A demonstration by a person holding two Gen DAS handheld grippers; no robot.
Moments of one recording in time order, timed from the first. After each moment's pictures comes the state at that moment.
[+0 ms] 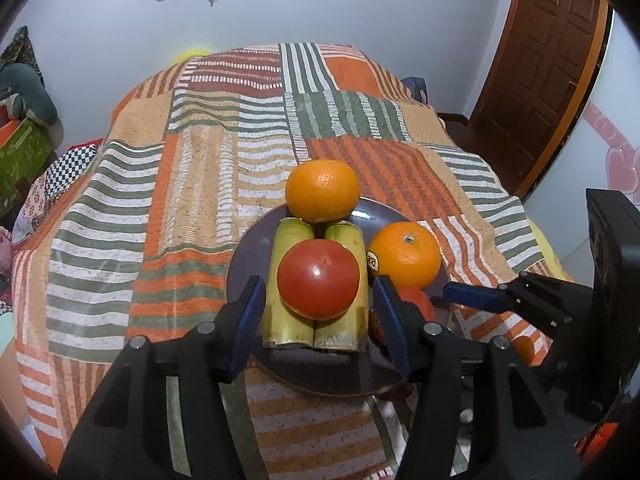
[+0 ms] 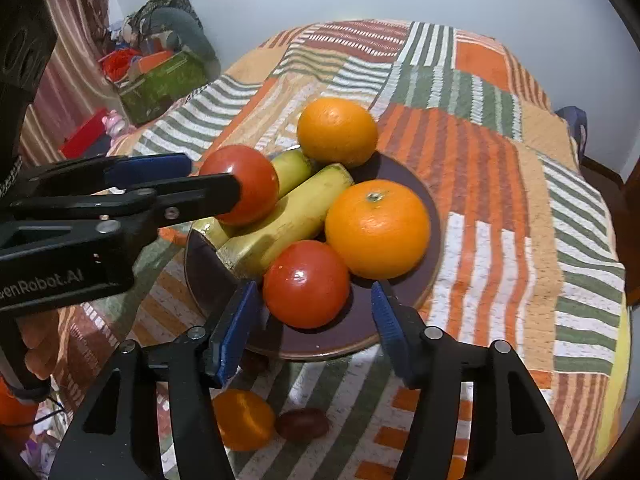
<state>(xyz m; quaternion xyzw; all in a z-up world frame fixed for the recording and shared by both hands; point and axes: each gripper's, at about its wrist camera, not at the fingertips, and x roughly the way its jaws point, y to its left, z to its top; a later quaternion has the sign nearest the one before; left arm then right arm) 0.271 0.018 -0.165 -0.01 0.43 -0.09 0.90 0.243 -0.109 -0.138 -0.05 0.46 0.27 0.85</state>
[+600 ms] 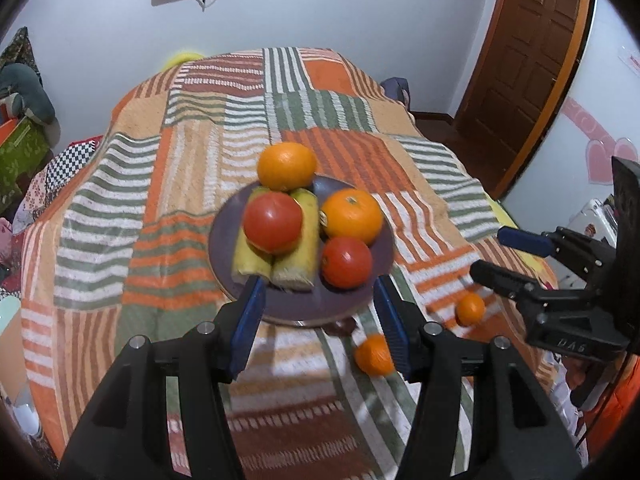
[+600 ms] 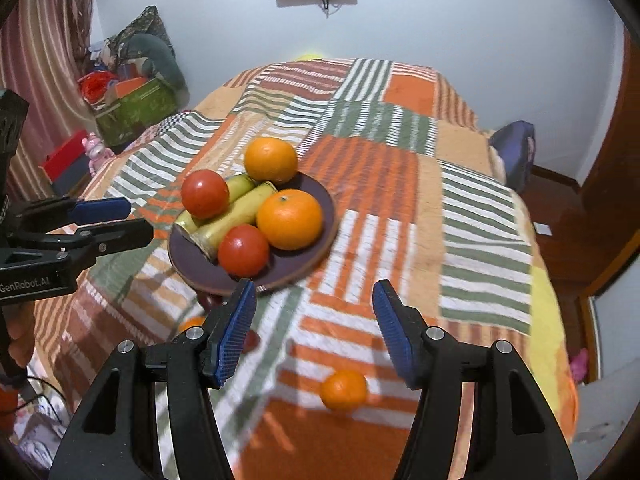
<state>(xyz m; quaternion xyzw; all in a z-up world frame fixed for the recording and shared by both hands) 0.204 -0.005 -0.146 -0.02 0.43 -0.11 0.90 0.196 -0.181 -0.097 -0.06 0.42 0.20 0.88</state>
